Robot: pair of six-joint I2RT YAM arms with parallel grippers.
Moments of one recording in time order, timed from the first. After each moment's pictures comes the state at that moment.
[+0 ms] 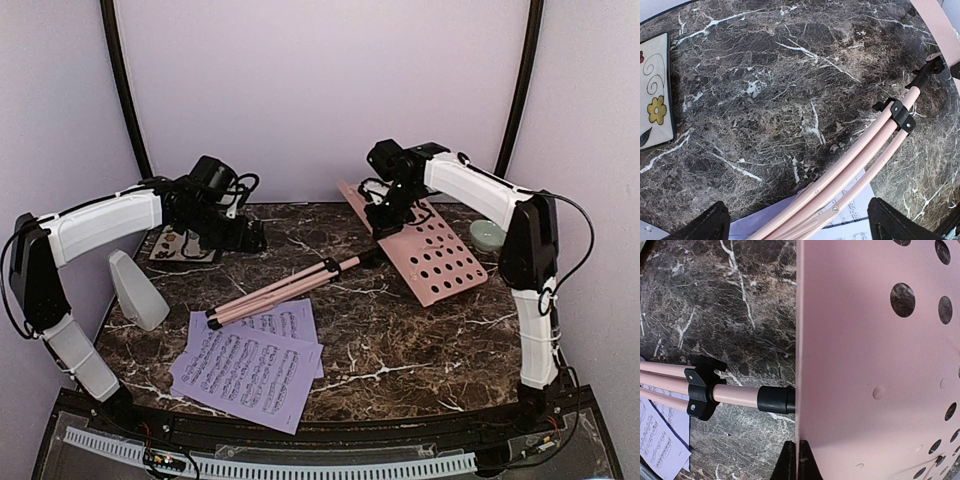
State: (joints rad) left arm -0.54 1.63 1.39 -0.71 0.02 -0.31; right arm 0.58 2.17 2.11 -1.15 -0.05 0.12
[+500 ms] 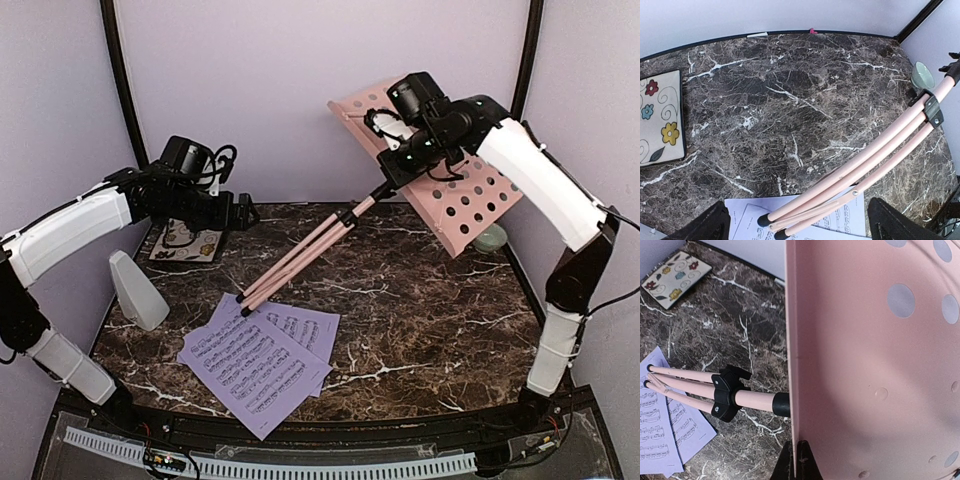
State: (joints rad) left arm -0.54 1.47 1.39 -0.68 0.02 -0.36; right arm 0.72 1.87 2.21 -1.16 0.25 -0.02
